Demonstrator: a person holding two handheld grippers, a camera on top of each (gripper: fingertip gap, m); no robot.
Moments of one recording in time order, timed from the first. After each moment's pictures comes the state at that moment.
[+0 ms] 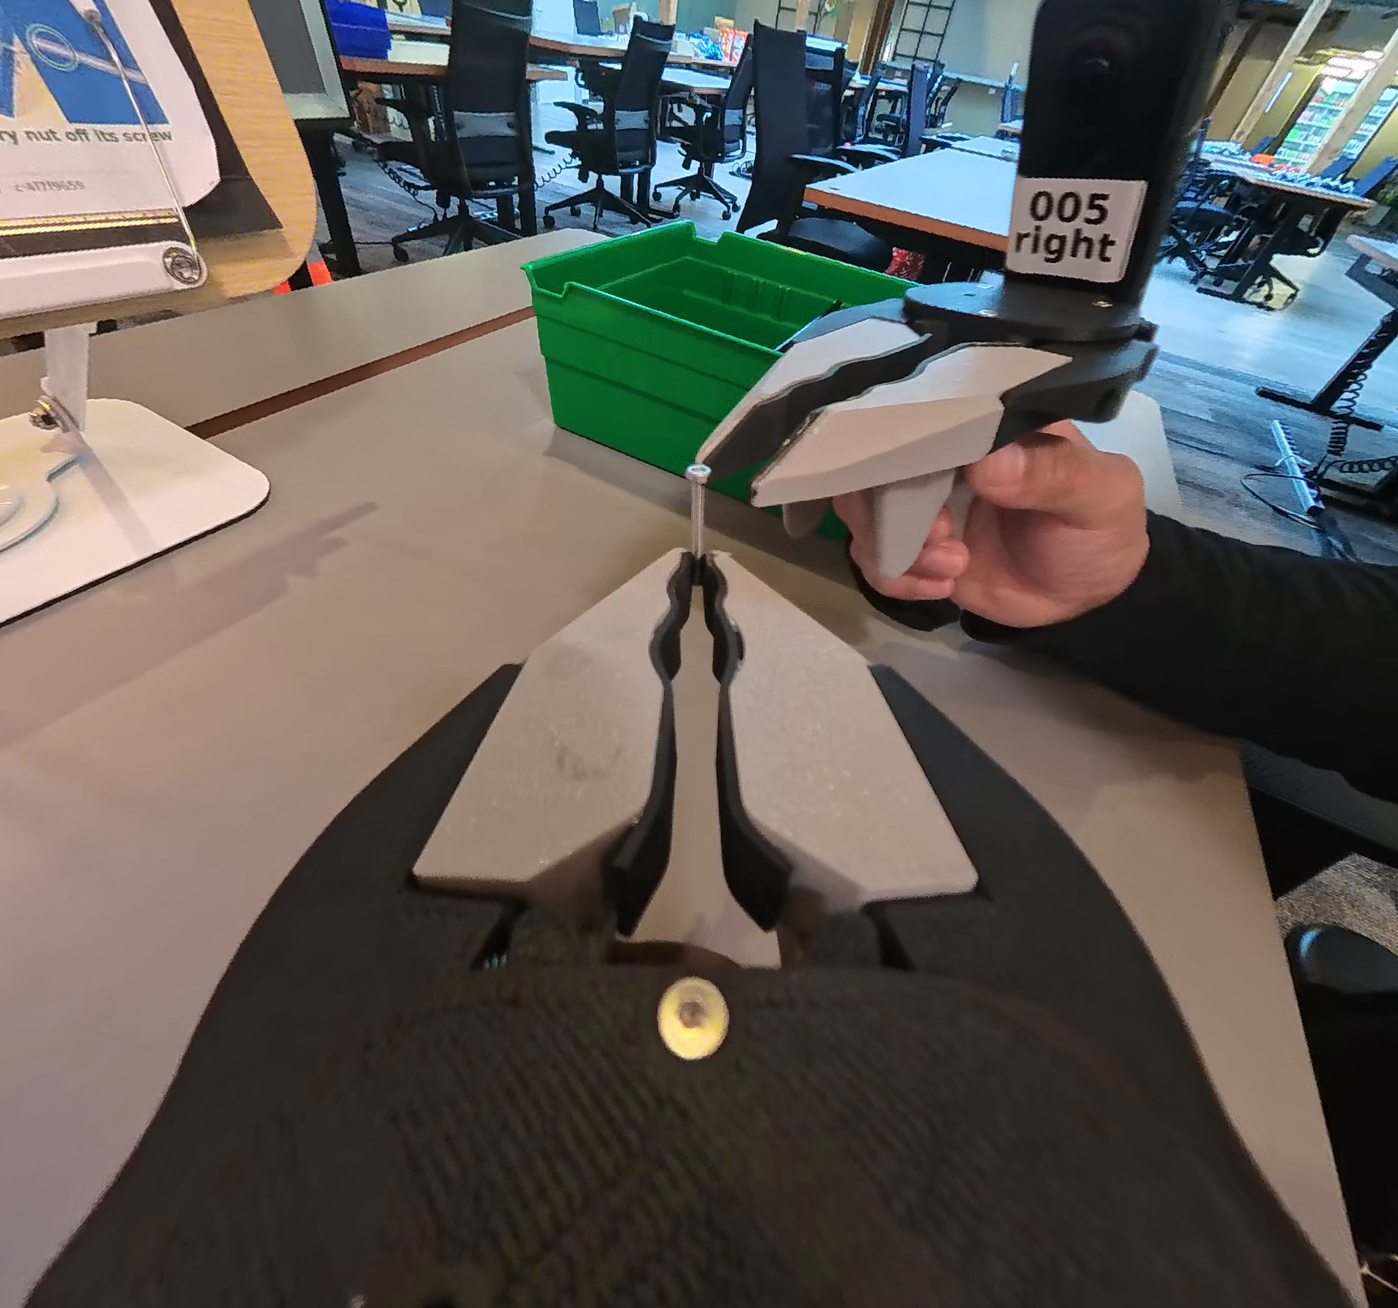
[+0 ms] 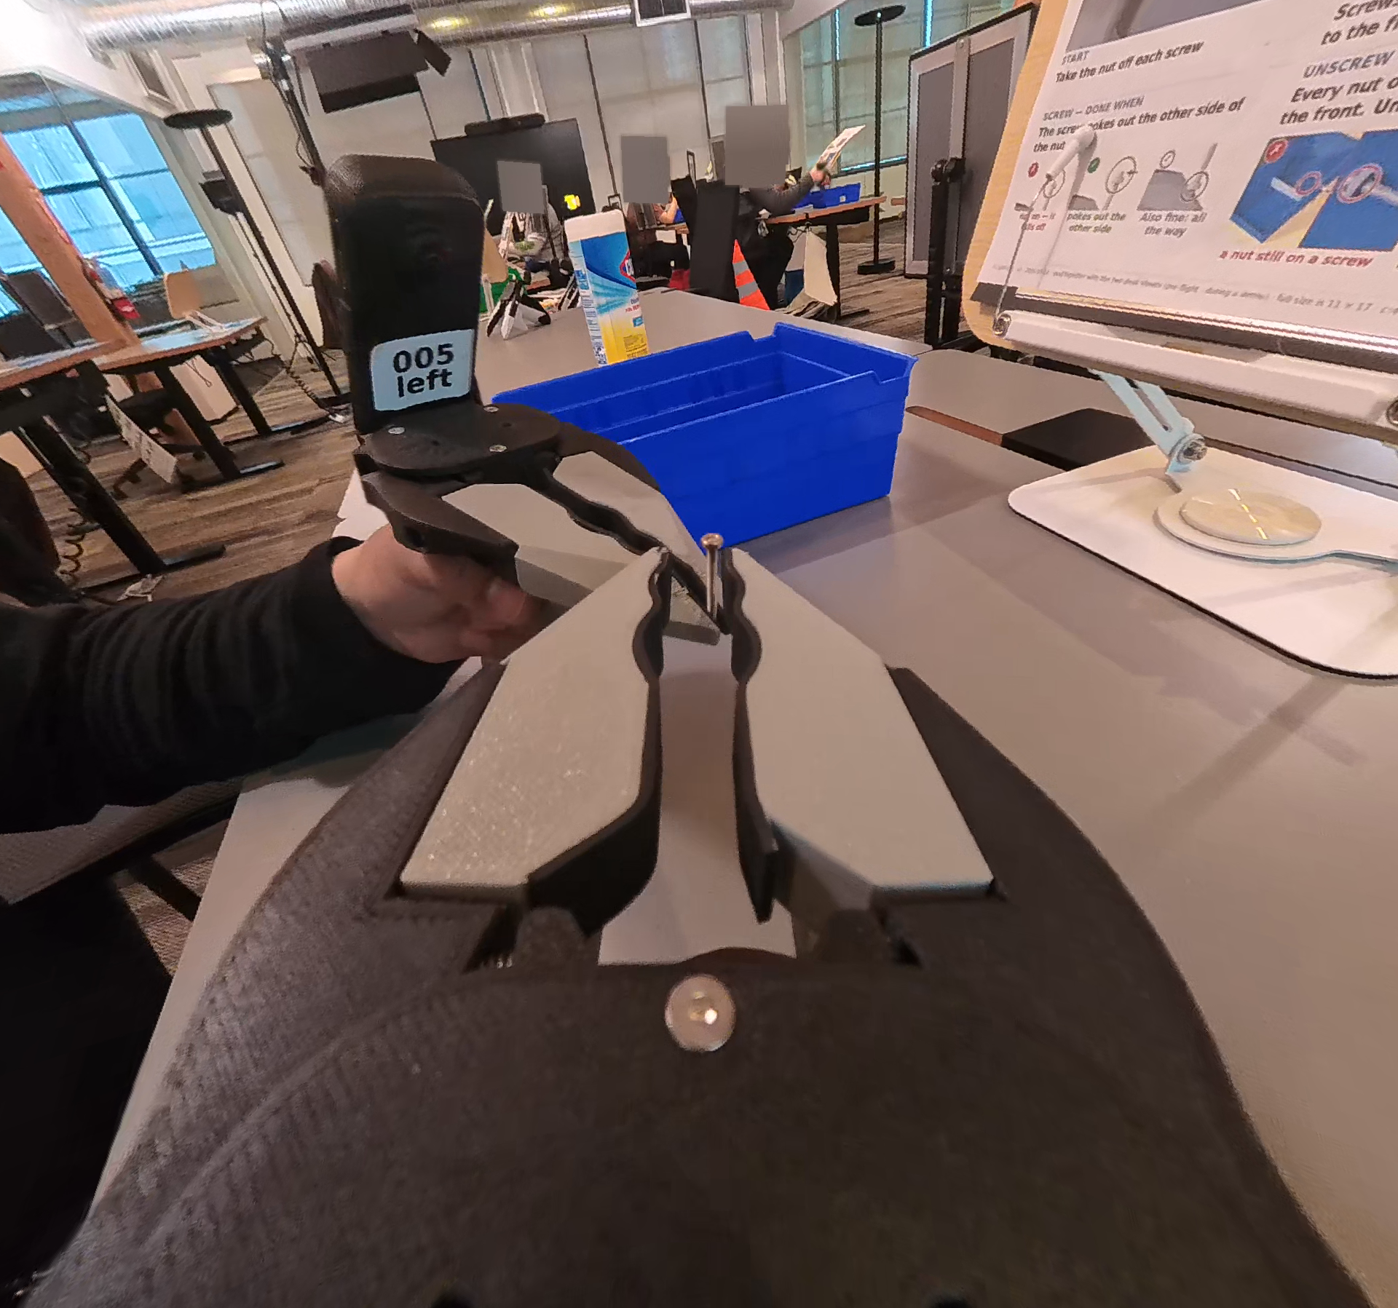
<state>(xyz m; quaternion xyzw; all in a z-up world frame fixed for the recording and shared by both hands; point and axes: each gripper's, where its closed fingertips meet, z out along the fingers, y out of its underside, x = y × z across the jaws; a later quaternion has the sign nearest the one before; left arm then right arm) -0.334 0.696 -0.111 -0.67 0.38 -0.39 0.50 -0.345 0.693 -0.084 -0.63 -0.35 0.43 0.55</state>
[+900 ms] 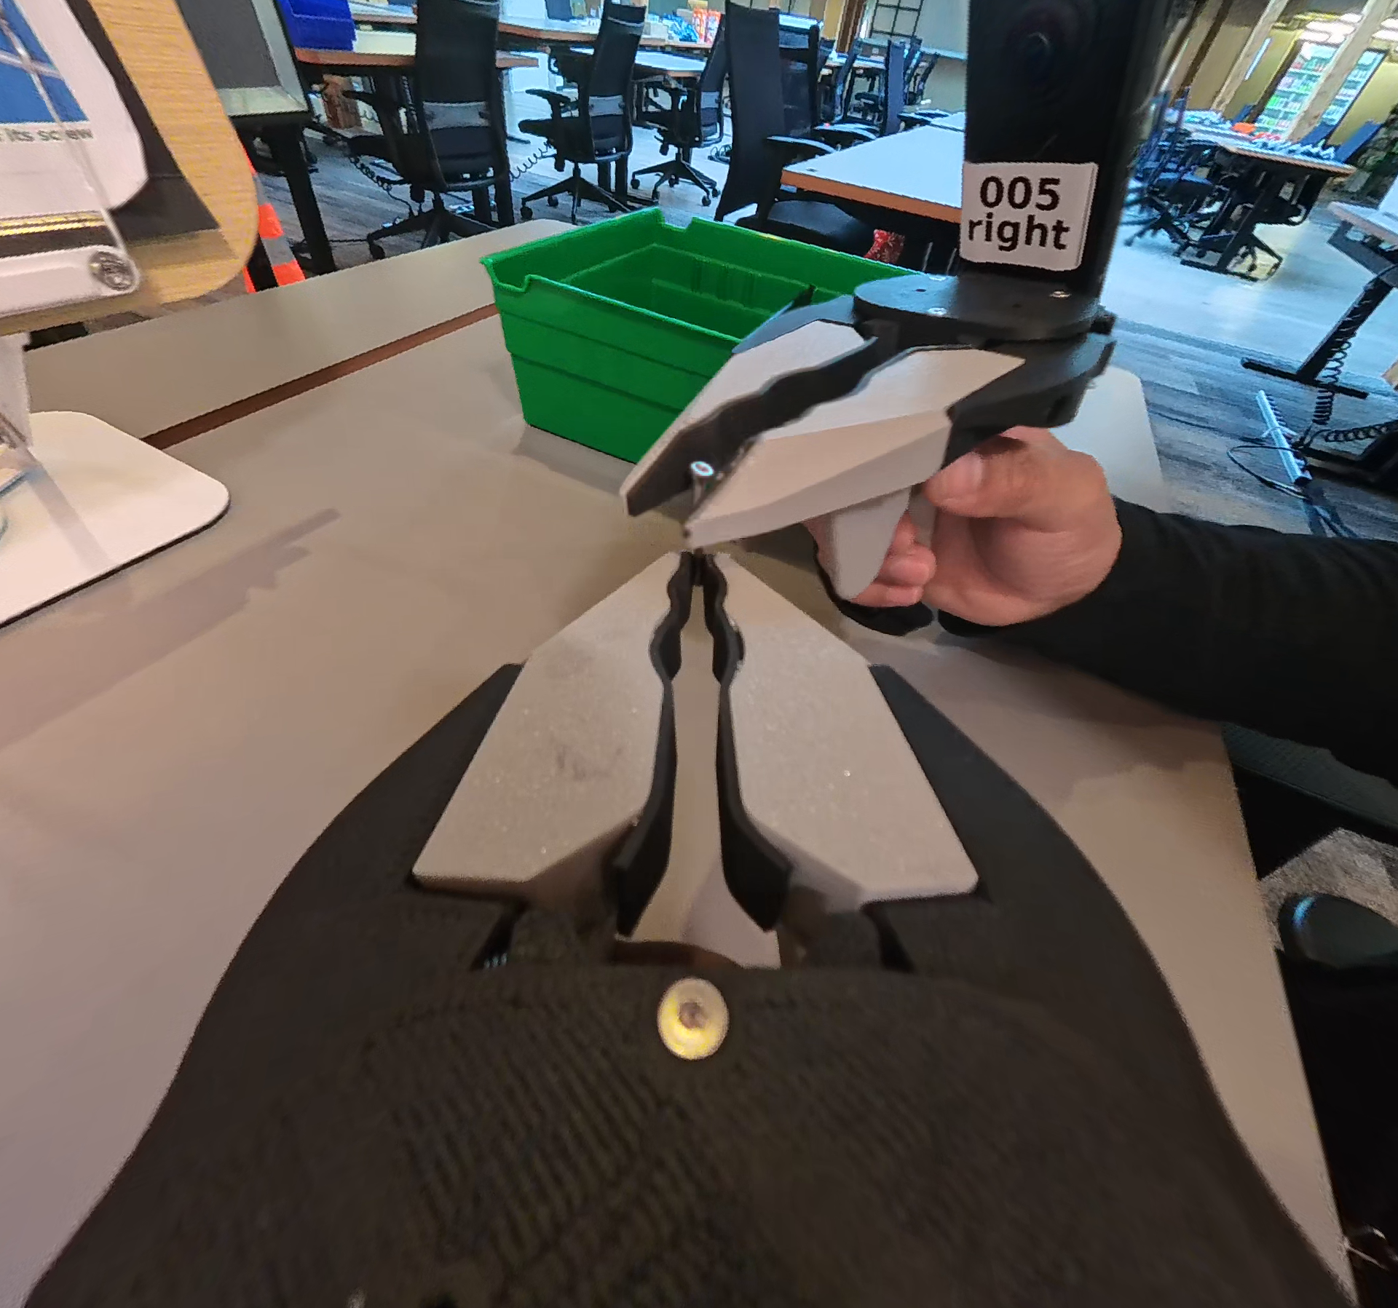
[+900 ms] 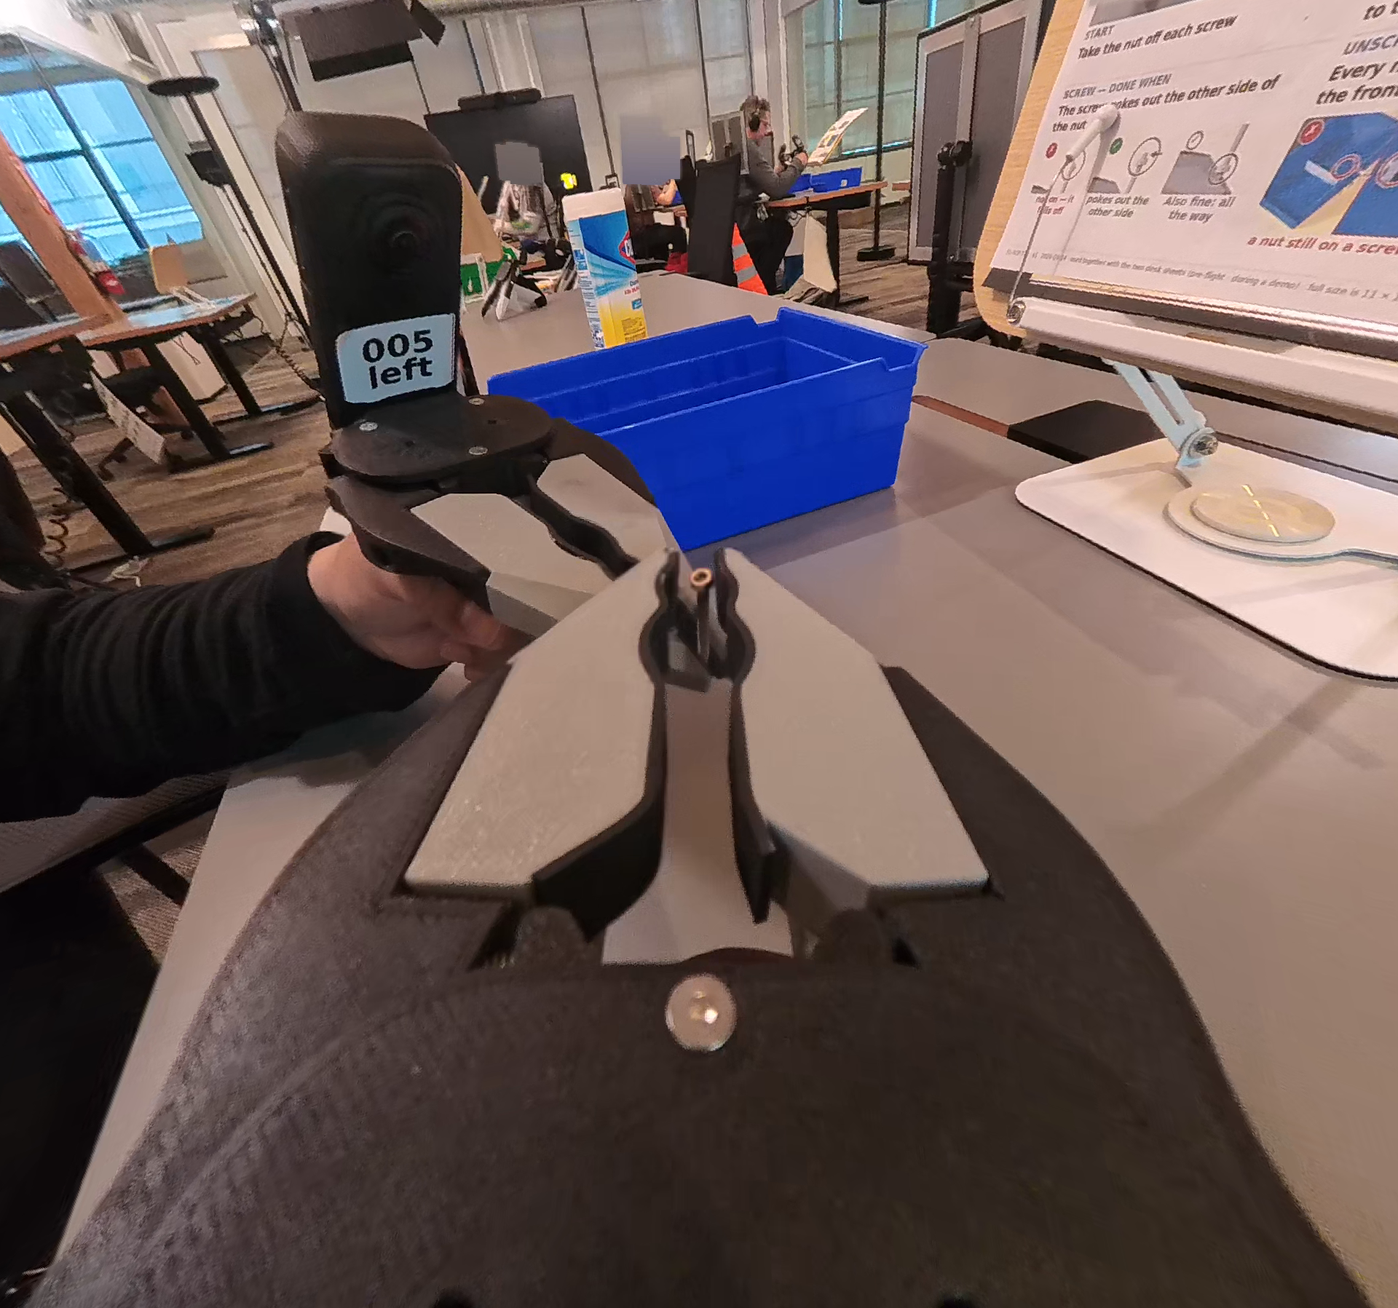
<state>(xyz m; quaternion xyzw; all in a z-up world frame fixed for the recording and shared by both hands) -0.323 0.686 -0.113 -0.66 0.40 -0.39 0.50 -0.352 0.692 -0.090 -0.64 -0.35 0.42 0.54</state>
